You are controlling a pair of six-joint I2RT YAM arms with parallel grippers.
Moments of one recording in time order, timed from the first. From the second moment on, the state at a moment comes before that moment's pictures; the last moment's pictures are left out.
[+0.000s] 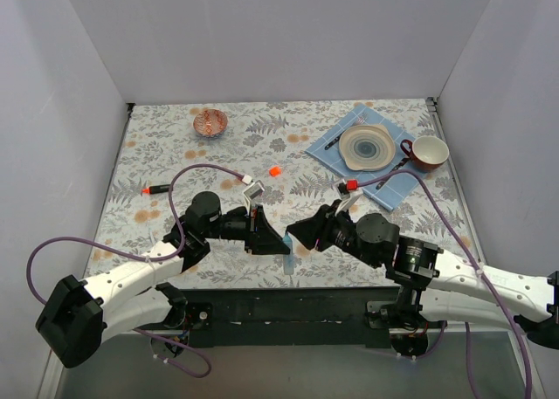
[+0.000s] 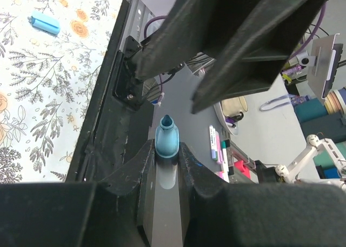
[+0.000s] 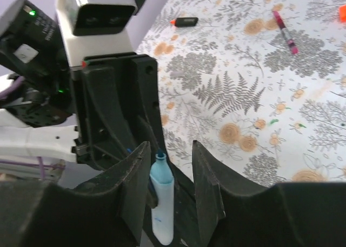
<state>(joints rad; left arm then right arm) -0.72 1.00 0.48 0.43 0.90 -0.80 1.23 0.80 0.68 -0.06 0.29 0.72</state>
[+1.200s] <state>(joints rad) -0.72 0.97 0.46 0.48 0.93 -0.87 1.22 0.83 0.56 0.21 0.16 0.81</state>
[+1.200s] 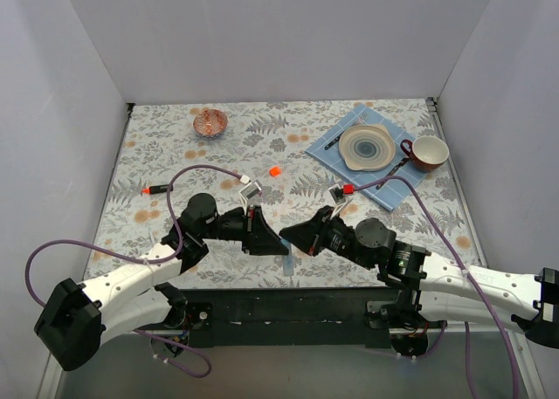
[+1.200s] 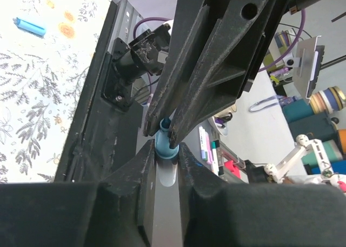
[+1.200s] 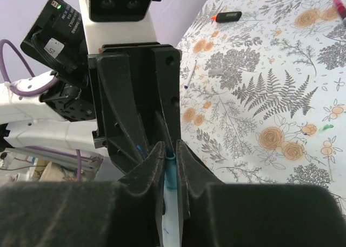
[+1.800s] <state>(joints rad) -0.72 0.95 0.46 0.55 0.89 -0.88 1.22 0.60 0.51 0.11 0.14 0.74</state>
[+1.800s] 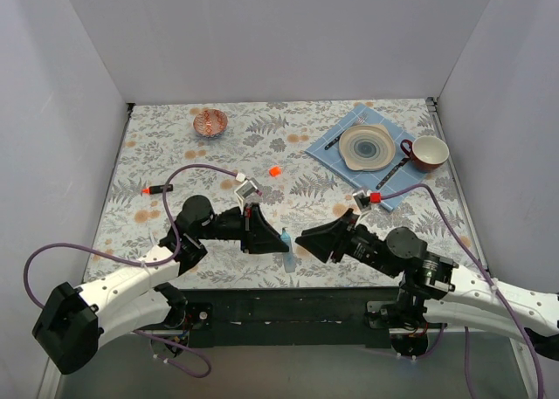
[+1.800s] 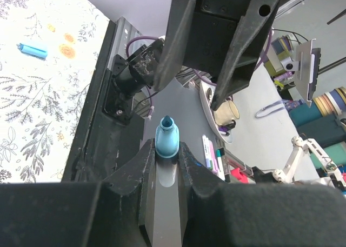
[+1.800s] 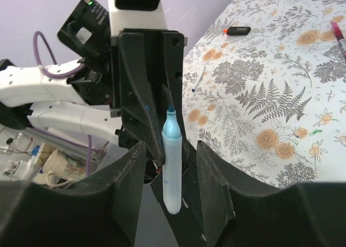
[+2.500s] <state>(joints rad) -0.72 0.96 0.51 0.58 0.87 -0.91 1.22 0.68 0.45 0.16 -0.10 0.70</state>
